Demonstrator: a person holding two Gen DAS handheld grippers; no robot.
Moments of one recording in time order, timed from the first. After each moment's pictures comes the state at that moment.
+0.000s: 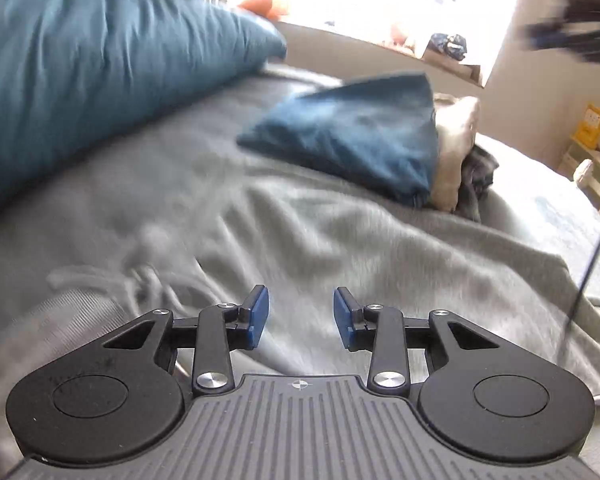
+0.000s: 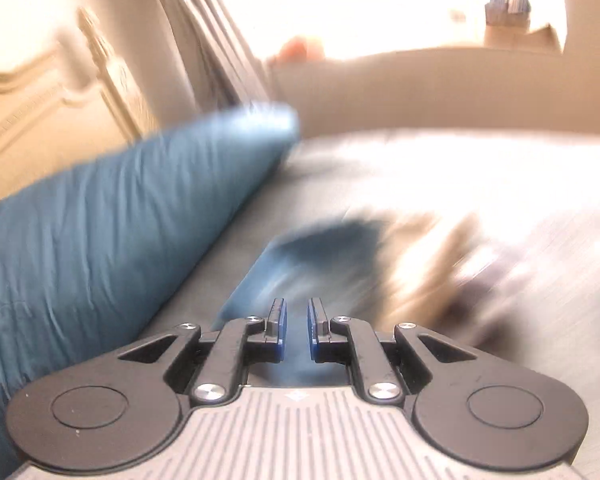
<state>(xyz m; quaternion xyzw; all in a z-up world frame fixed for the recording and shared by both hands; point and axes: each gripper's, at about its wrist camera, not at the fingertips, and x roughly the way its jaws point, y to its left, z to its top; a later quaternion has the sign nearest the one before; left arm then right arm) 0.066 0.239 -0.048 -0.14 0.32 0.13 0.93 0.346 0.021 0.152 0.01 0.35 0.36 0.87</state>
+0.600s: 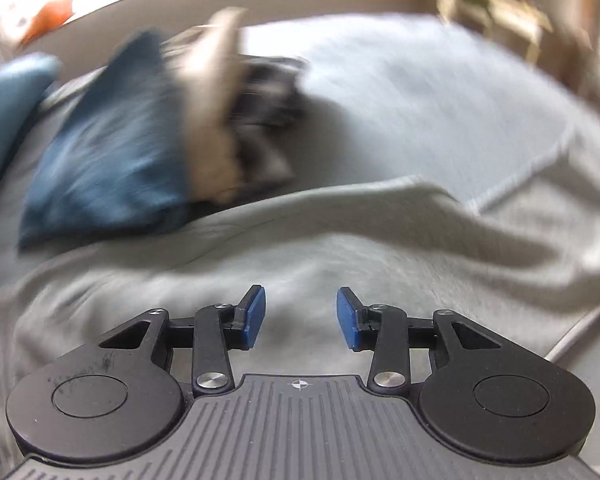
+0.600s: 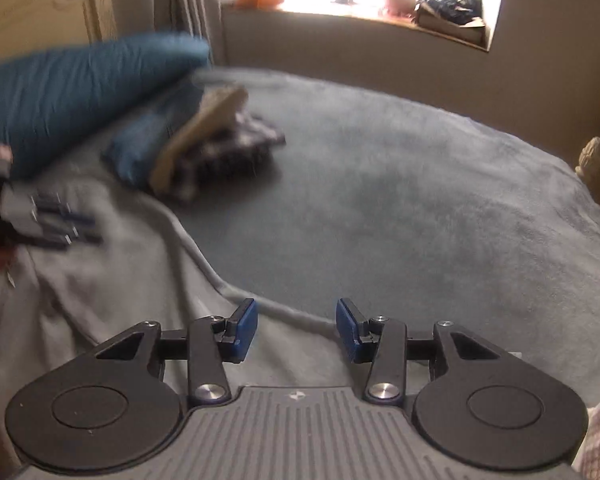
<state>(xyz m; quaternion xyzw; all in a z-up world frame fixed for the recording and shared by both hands) 0.218 0.078 -0.040 0.06 0.45 -0.09 0.89 0.285 -0.226 0.045 -0.20 0.41 0.30 0.84</state>
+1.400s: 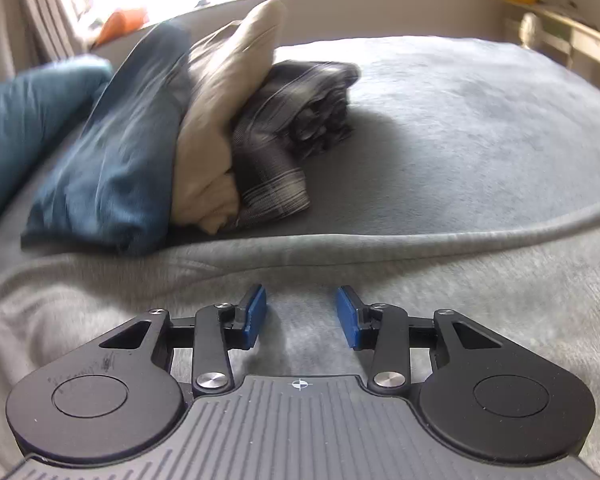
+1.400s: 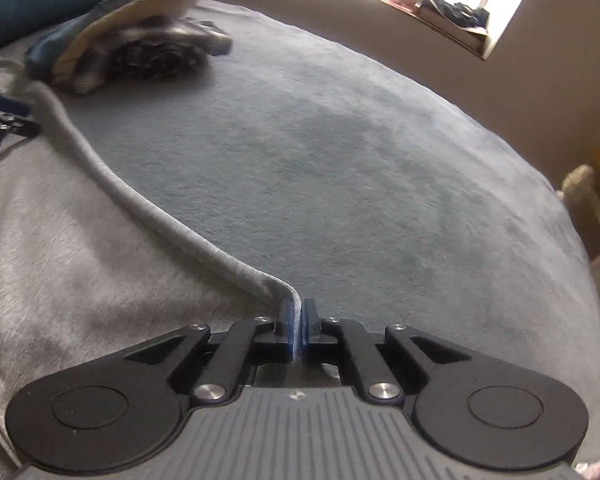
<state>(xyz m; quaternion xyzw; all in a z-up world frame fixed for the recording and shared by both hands) 0.255 0.045 -0.086 0.03 0.39 0.05 0.92 0.342 -0.240 -0.077 -0.26 0.39 0.23 0.85</state>
